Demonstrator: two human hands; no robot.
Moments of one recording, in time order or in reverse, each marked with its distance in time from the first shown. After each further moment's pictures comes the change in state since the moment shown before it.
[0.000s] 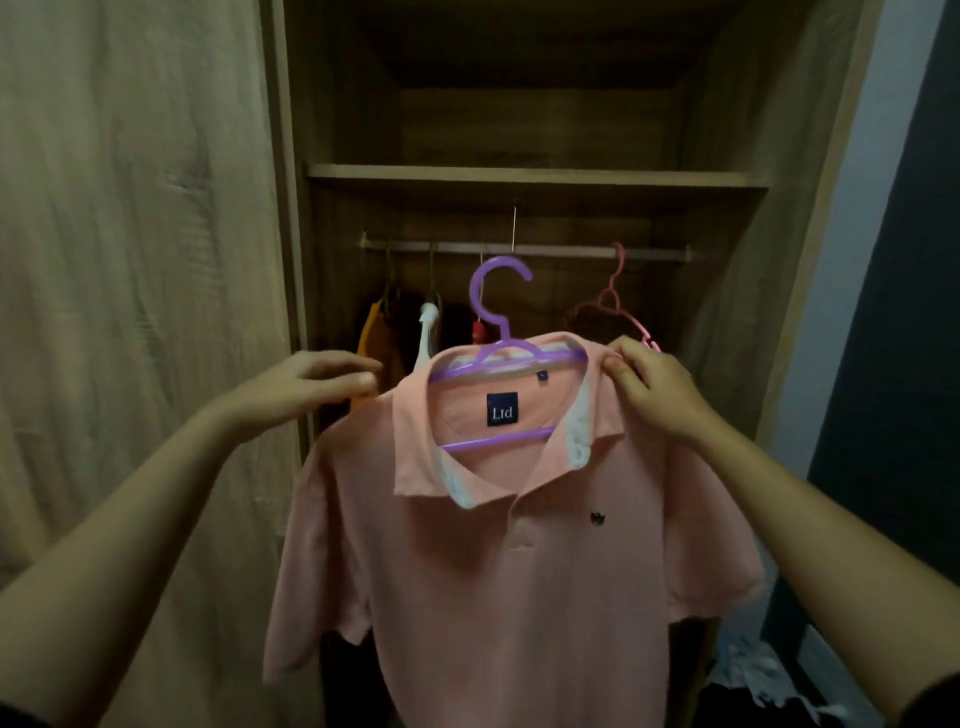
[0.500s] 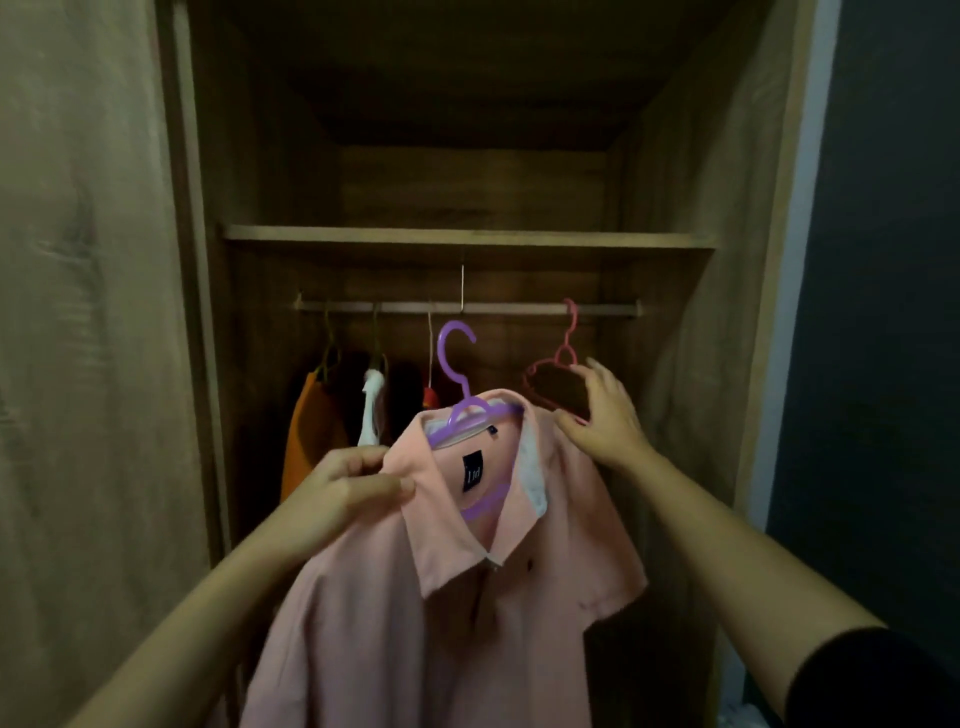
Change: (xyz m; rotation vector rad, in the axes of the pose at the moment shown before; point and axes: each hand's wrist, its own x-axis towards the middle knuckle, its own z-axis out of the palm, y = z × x) left_hand 0.054 0.037 0.080 -0.499 0.006 -0.002; right_hand 0.068 0.058 0.038 -0.065 0.045 0.269
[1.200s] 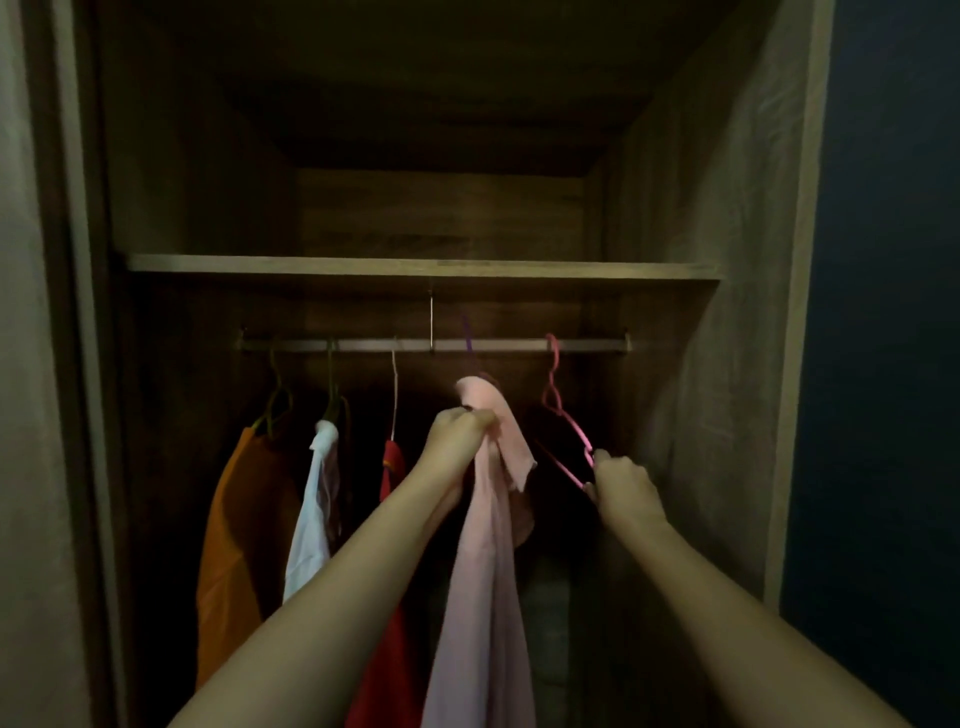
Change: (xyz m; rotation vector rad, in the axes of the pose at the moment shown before) left_hand 0.204 0.006 0.087 -0.183 0.249 -0.105; right_hand 0.025 0.046 0.016 -0.402 -0.150 0.268
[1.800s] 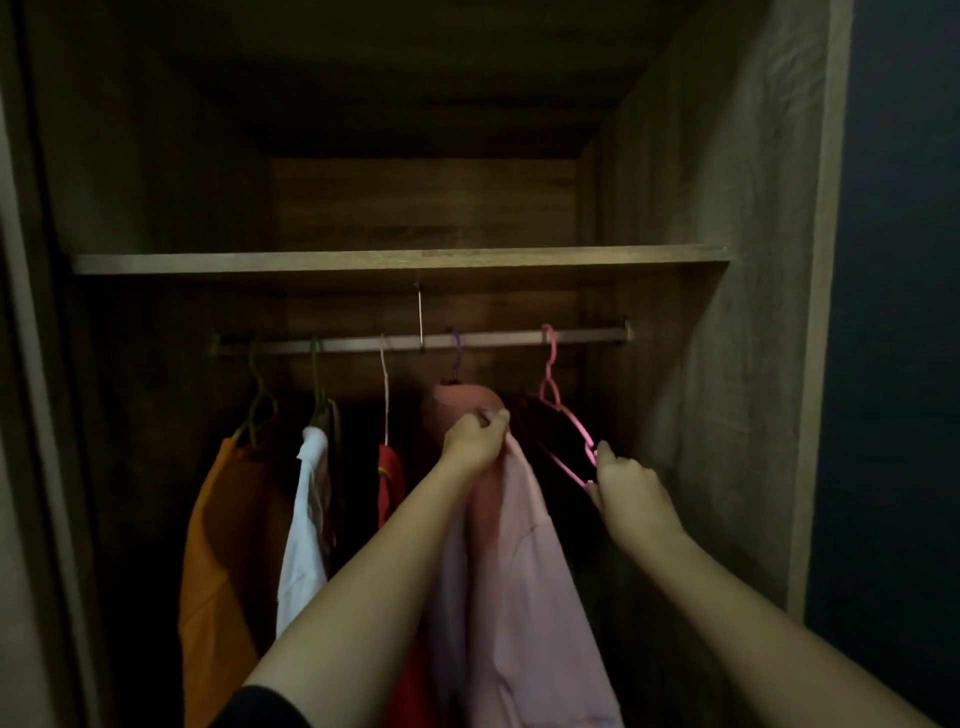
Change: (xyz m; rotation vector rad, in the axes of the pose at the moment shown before) left_hand 0.082 -0.042 0.026 0.496 0.036 0.021; right_hand -0.009 -0.005 0.001 -0.014 0.024 -0.004
